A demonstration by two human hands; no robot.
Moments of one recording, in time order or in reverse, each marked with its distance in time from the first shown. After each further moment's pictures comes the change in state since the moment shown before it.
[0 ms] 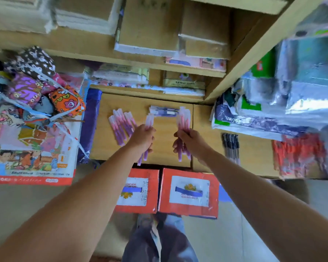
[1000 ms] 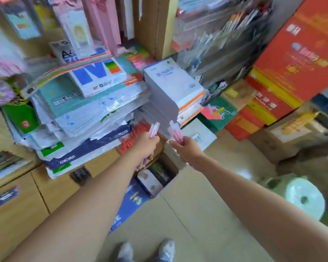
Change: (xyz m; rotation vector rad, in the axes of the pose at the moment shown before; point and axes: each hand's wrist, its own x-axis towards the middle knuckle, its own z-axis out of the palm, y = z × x) left_hand -0.274 0.086 0.593 0.790 -0.519 0.414; right_hand -0.389 0.165 -0.473 0.199 0.810 0.100
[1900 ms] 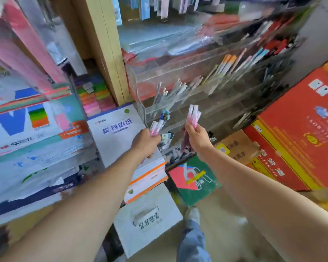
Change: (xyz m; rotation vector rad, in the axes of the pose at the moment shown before) left_hand 0.316 0.271 0.124 0.016 0.205 -0.074; right_hand 0.397 -0.066 -0.280 0.174 0.052 -0.103
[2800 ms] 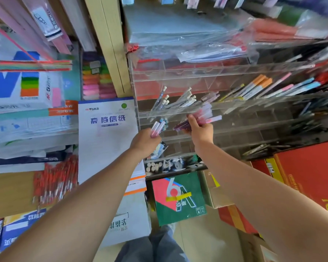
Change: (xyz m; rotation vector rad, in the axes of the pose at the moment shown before) left_hand 0.077 0.024 0.052 -0.055 0.137 -0.112; right_hand 0.125 -0.028 -0.014 0.073 -0.076 0.072
